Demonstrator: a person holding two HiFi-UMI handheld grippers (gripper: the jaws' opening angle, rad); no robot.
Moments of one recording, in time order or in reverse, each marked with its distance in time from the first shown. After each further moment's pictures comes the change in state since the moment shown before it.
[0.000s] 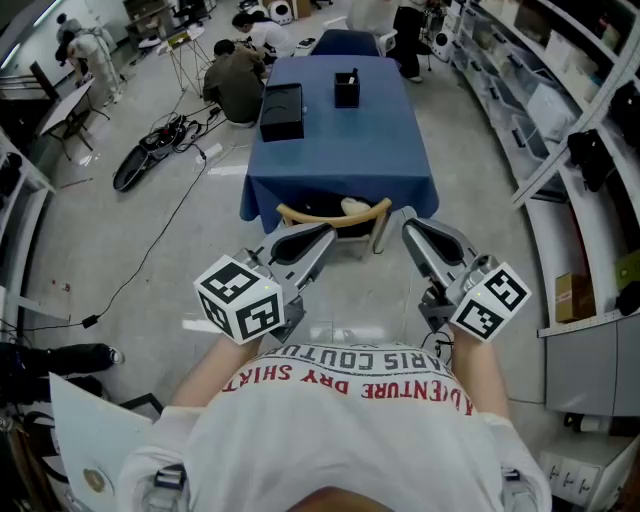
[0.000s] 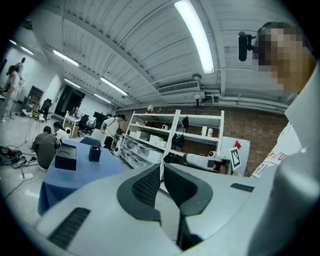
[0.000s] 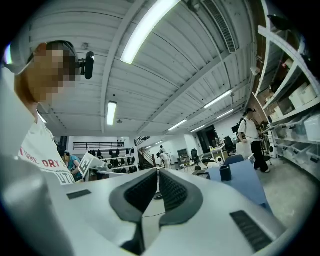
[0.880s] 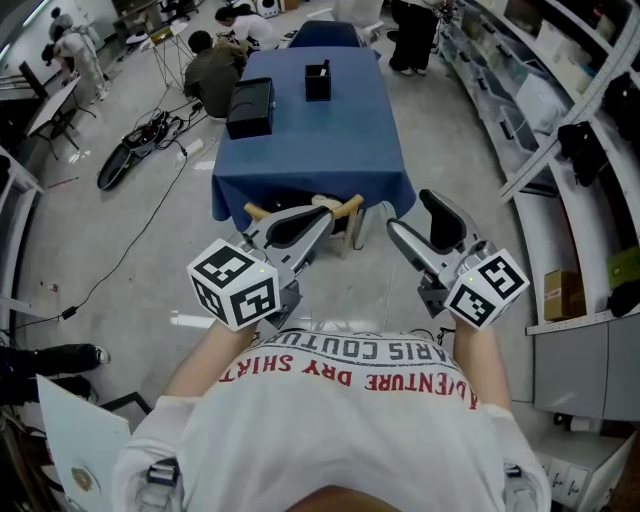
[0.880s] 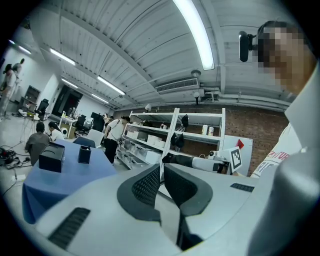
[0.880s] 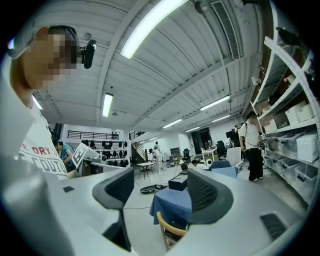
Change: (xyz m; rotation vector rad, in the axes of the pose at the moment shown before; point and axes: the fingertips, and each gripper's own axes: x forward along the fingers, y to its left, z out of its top) left arm 0.094 -0.019 0.002 0.013 -0.003 -0.013; right arm -0.041 -0.089 0.015 -0.088 0.044 -0.078
